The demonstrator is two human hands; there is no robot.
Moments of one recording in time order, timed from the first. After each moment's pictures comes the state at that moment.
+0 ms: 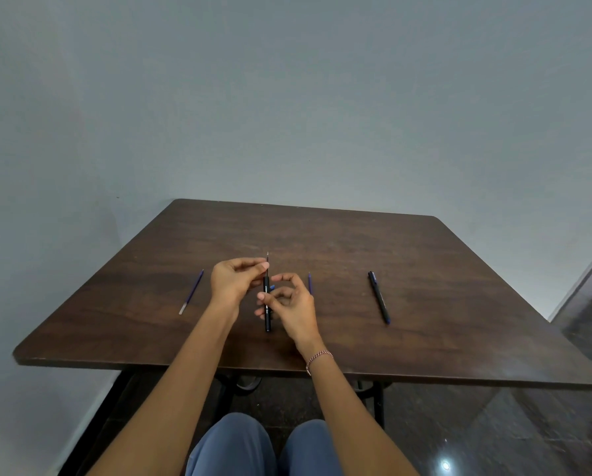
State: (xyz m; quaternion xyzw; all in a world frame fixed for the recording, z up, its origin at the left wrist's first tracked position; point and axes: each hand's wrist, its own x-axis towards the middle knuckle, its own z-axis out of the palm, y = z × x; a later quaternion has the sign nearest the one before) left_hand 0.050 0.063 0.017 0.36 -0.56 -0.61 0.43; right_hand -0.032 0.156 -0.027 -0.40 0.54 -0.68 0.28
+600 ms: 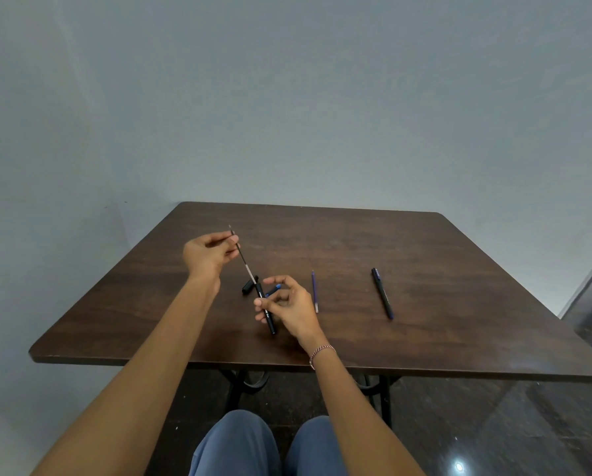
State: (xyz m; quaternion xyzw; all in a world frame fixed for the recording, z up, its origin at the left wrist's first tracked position) left_hand 0.072 0.030 0.052 0.35 -0.48 -0.61 0.53; right_hand -0.030 0.155 -0.026 -0.42 0.56 -0.63 0.34
